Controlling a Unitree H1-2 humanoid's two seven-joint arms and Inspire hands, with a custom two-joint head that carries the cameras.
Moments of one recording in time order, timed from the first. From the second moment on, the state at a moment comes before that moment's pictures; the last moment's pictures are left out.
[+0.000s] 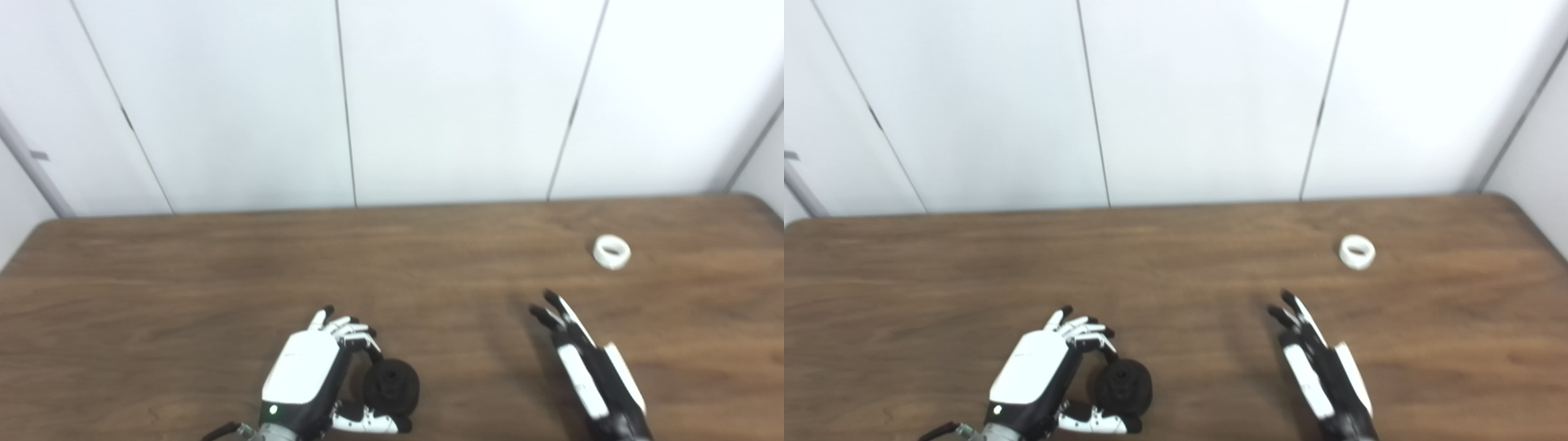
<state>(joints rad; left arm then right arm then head) 0.05 0.21 -0.42 -0.35 0.94 0.15 -0.09 0.20 -0.12 0.06 -0.32 -0.10 0.07 0.01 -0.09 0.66</state>
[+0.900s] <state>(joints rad) 0.15 0.18 -0.40 -0.29 0.96 0.06 0.02 0.13 -0.16 -0.04 -0.49 -0.16 0.29 -0.01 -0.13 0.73</state>
